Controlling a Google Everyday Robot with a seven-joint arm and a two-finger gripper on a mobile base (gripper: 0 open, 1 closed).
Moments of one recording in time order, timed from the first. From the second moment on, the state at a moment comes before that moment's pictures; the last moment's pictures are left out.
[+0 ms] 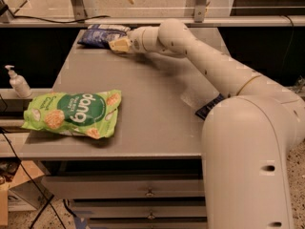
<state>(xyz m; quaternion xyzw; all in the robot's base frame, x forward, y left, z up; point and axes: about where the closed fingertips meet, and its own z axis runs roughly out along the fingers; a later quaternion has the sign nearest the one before) 0.864 0.102 0.840 -0.35 0.73 0.25 0.54</state>
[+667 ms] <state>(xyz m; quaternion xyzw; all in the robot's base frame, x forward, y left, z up) 0.855 0.094 0.848 -0.37 0.72 0.25 0.54</state>
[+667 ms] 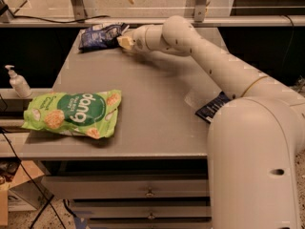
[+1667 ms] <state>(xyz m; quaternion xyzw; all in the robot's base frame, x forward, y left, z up) 0.753 0.081 0.920 -0.49 0.61 0.34 0.52</state>
